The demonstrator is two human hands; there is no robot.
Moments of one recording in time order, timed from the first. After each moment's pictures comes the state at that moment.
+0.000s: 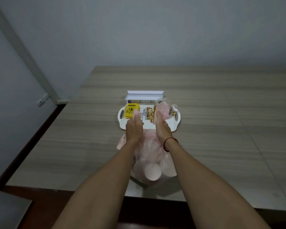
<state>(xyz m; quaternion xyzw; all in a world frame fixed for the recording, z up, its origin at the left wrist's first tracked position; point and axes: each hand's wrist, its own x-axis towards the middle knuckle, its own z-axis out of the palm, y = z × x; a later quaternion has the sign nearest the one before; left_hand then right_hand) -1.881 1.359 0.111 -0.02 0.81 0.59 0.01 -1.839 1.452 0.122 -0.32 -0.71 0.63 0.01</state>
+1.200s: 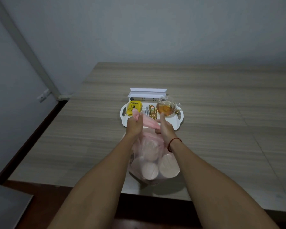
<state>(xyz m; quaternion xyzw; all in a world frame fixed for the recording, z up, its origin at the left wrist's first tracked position) -1.906 1.345 0.094 0.02 0.83 0.55 0.07 -1.848 1.455 0.099 -0.27 -0.66 0.70 0.01</state>
